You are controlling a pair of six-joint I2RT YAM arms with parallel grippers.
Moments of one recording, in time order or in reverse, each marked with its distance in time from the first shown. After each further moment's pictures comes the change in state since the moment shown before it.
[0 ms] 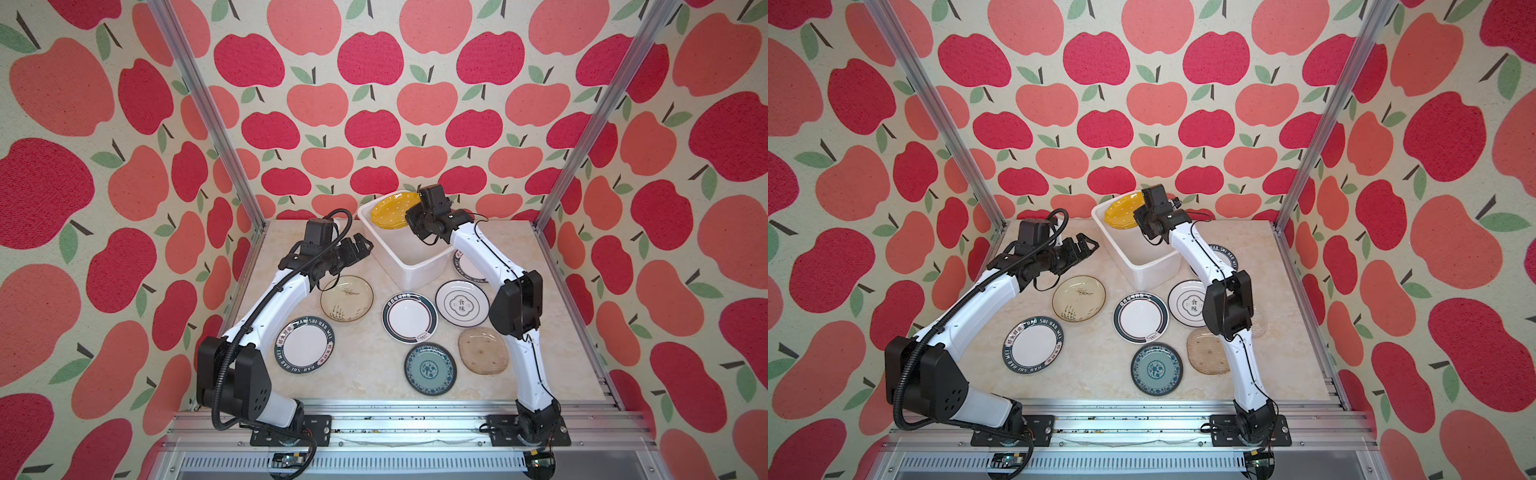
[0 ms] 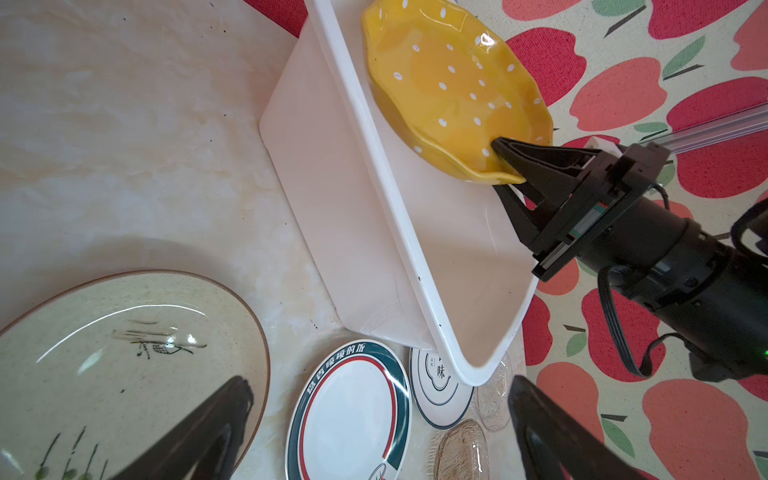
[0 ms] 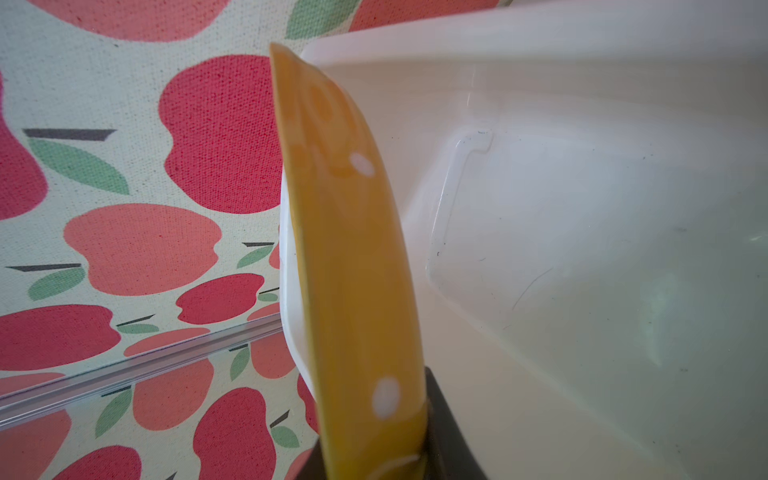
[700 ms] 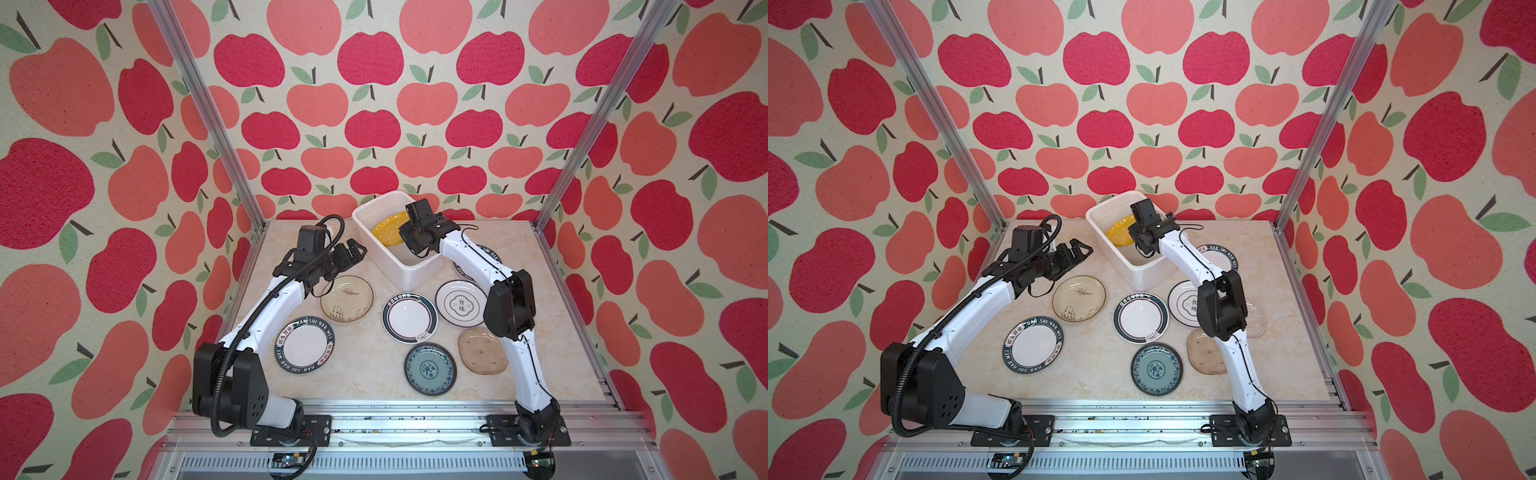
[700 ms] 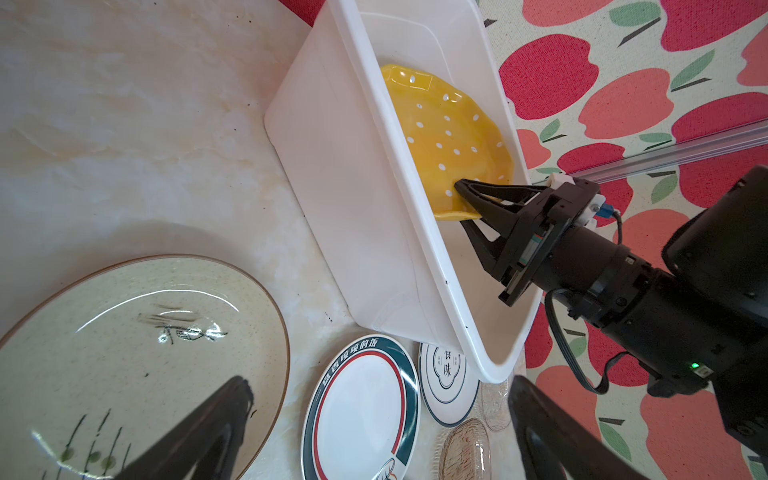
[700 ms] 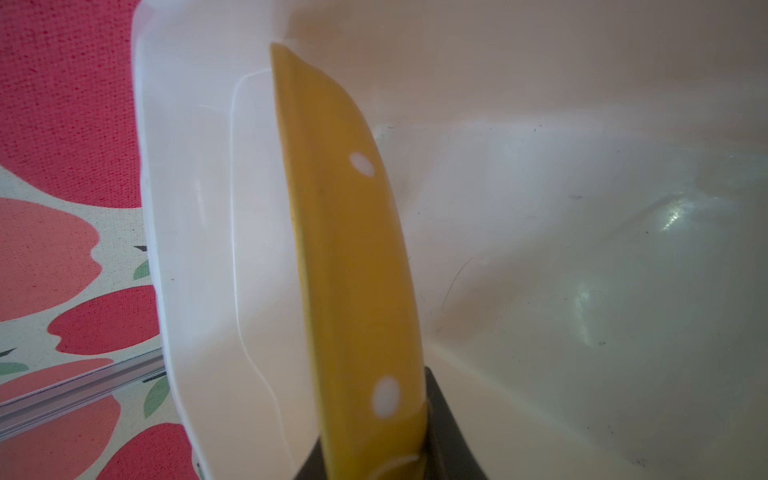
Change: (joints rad) left arm 0.043 -0.044 -0.093 0.039 0.032 -0.003; right arm 0.037 0.029 -0.094 -0.026 0.074 0.021
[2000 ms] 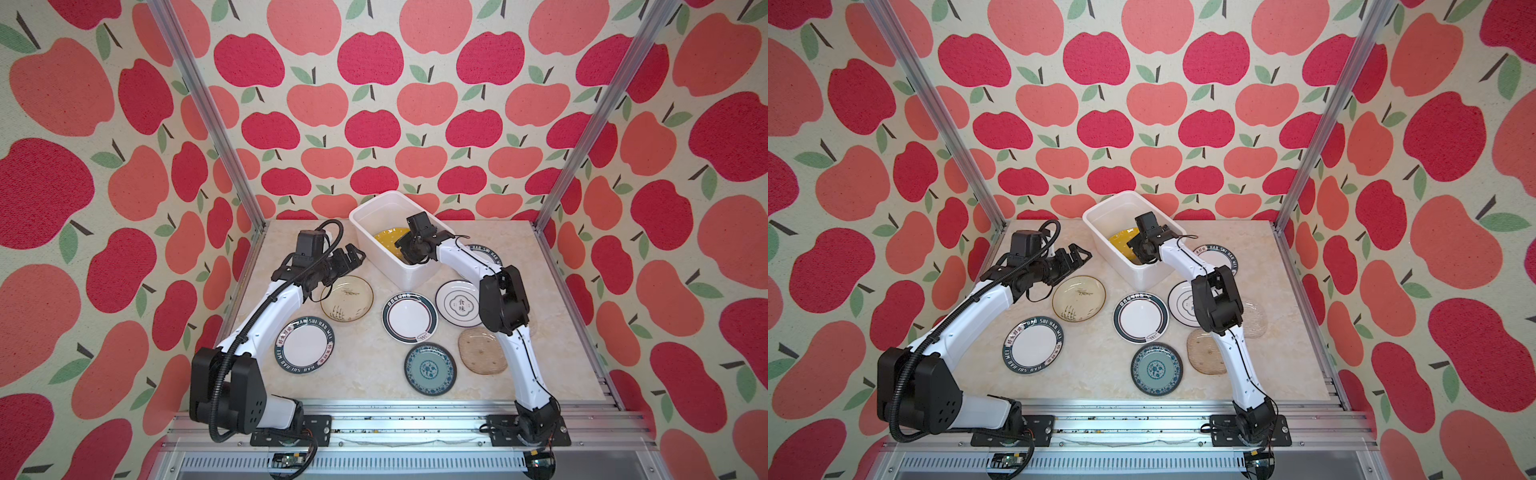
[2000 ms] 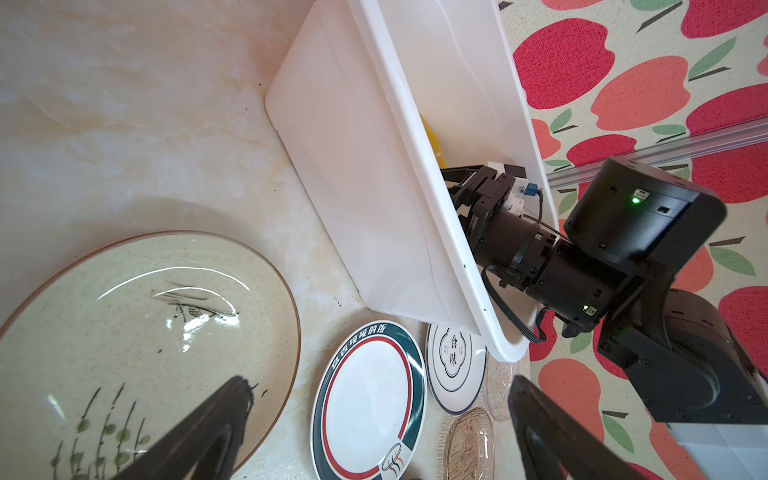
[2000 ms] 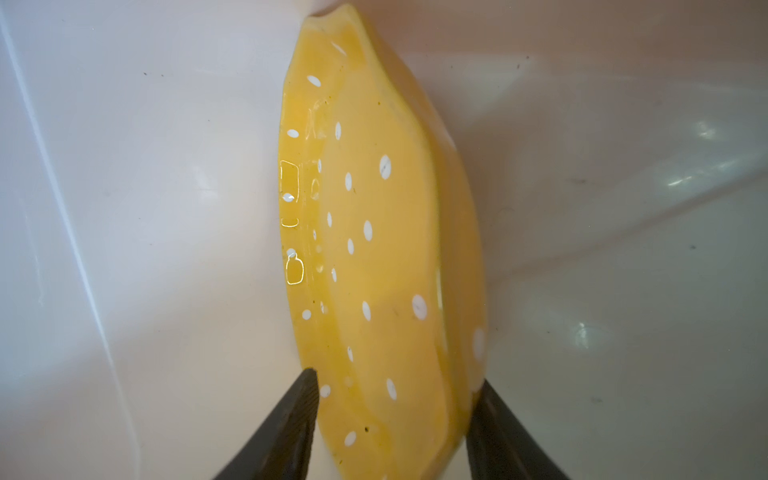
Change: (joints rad) left arm 0.005 -0.029 -0.044 -0.011 0.007 0.001; right arm -0.032 0.076 -0.102 0.117 -0.177 -0.103
